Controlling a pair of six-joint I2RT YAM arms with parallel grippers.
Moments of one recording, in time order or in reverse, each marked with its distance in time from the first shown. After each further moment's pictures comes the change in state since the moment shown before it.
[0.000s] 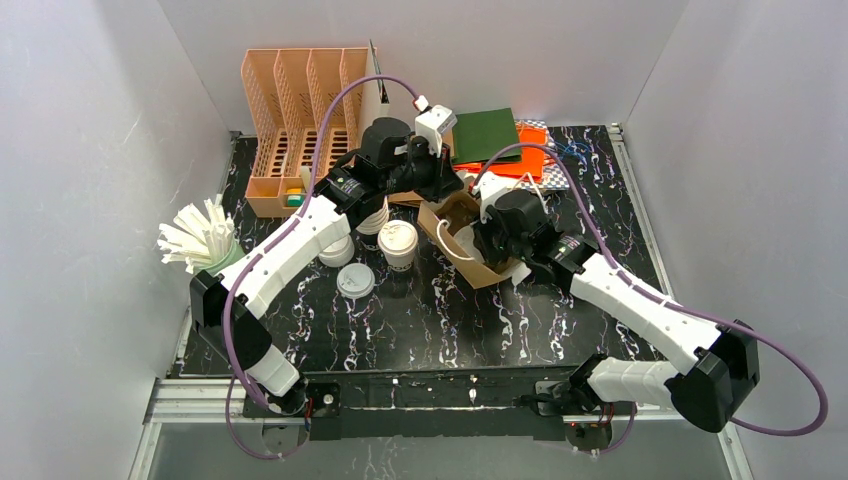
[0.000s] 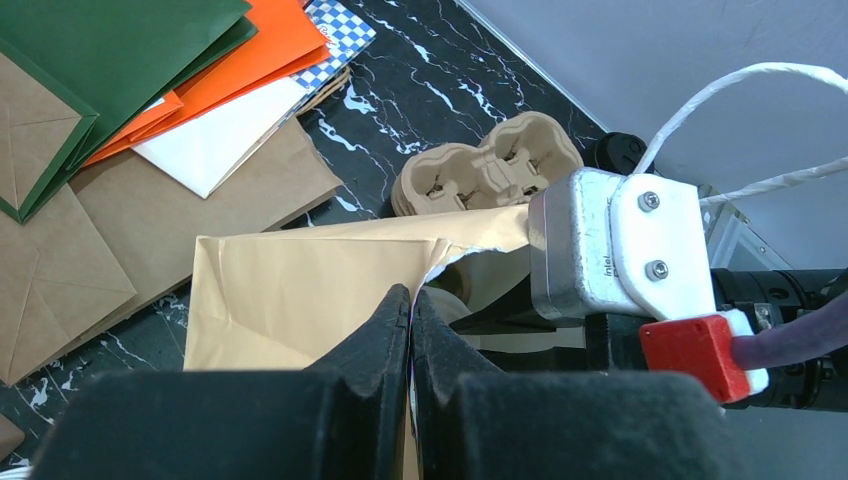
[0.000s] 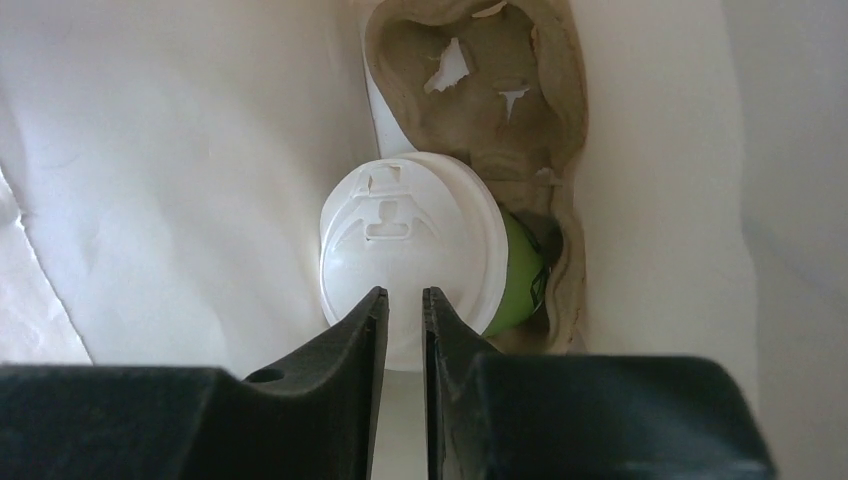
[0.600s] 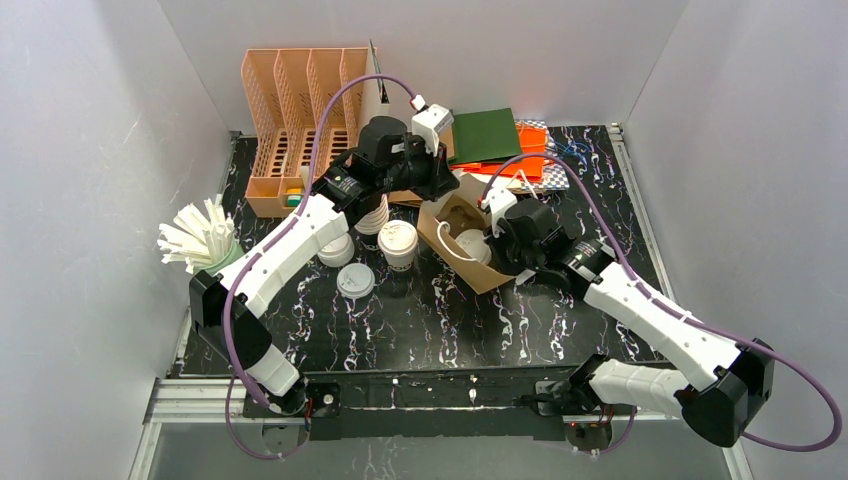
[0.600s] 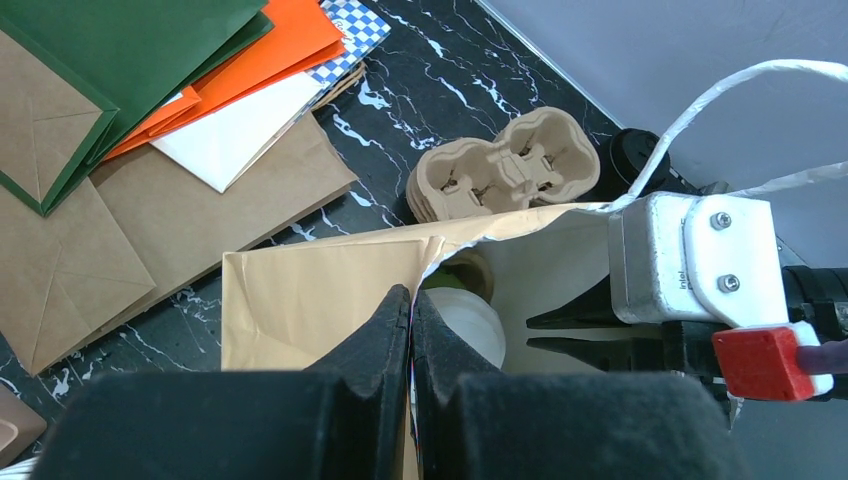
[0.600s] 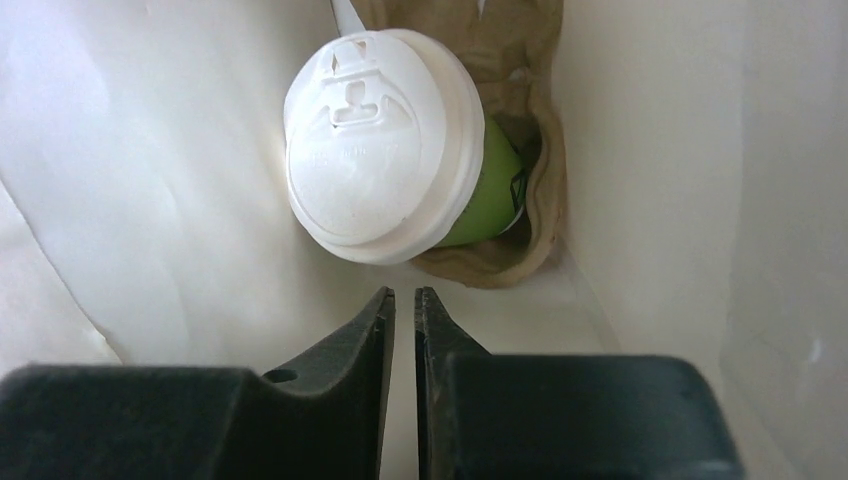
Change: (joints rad) left arm 0.023 0.000 -0.001 -0.014 -0.001 0.024; right arm 0.000 -0.087 0.000 -0.212 0.007 -0.031
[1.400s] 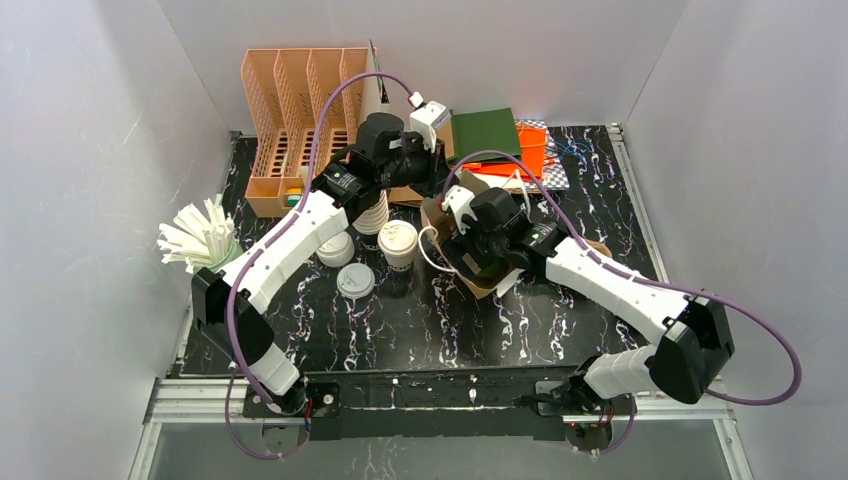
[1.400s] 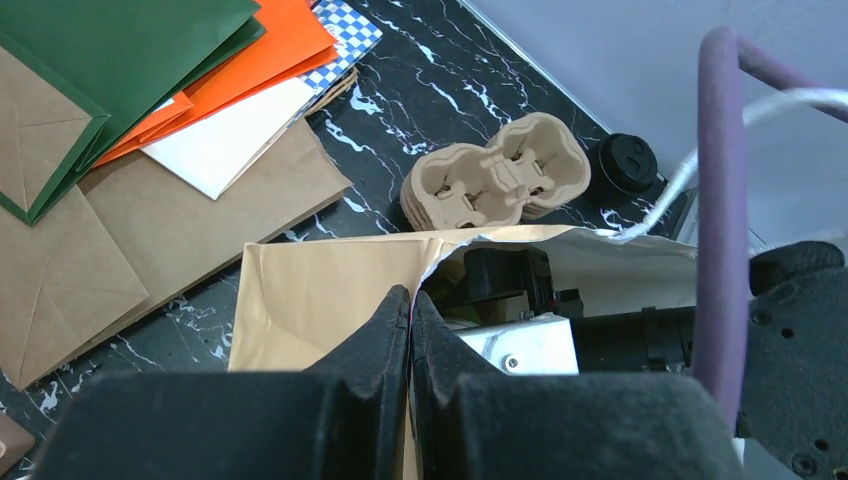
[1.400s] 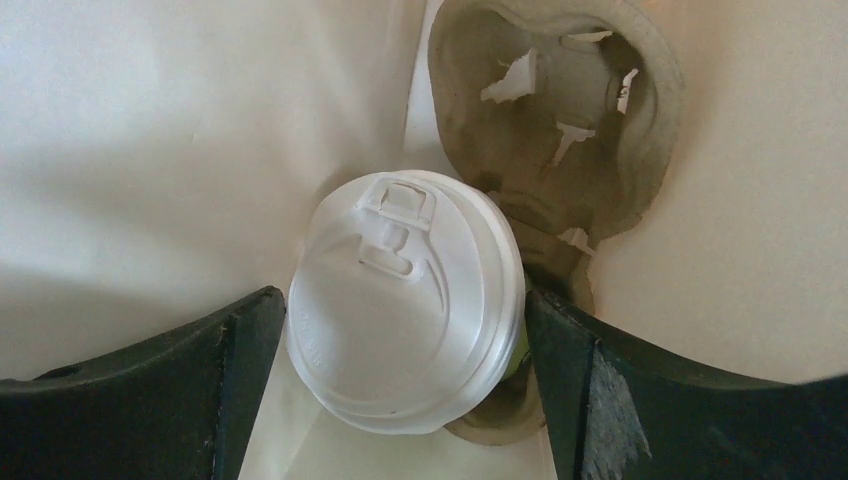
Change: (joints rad) left arm 0.016 0.013 0.005 0.019 0.059 -0.019; right arm 0.034 0.238 0.085 0.103 -0.084 -0.171
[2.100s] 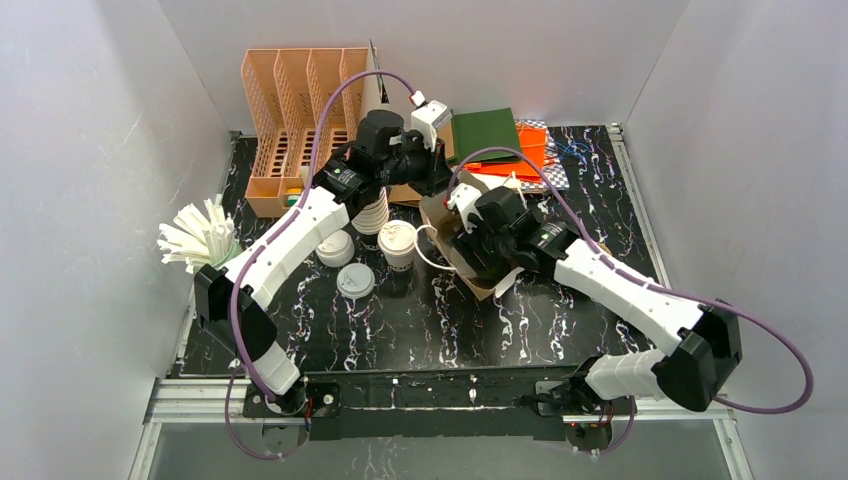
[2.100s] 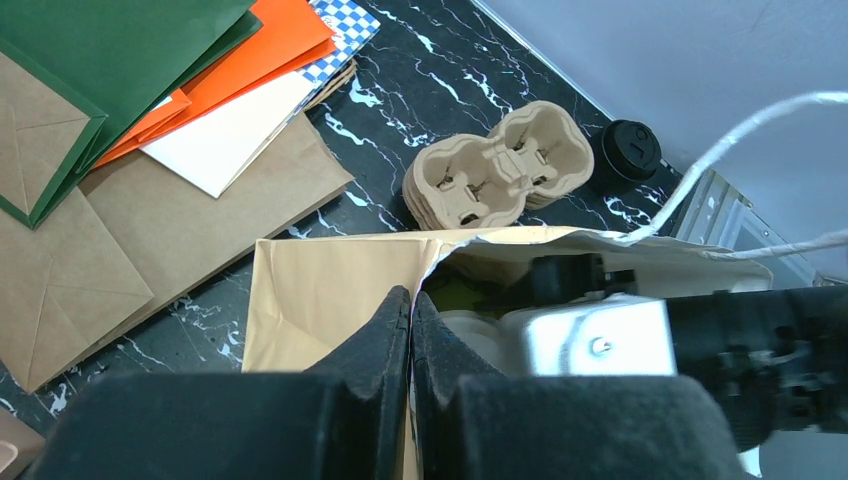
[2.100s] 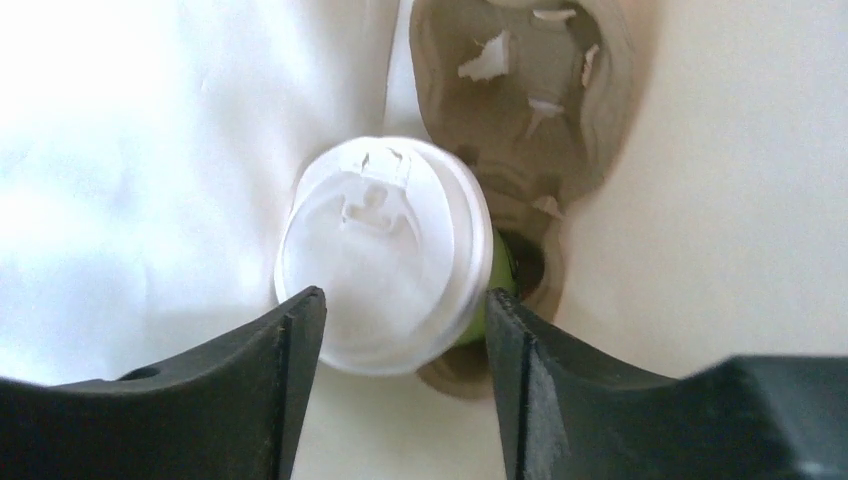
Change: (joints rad) left arm 0.023 0.026 0.031 -0.031 0.026 0.034; right arm 0.011 -0.019 0.037 -0.089 0.060 0.004
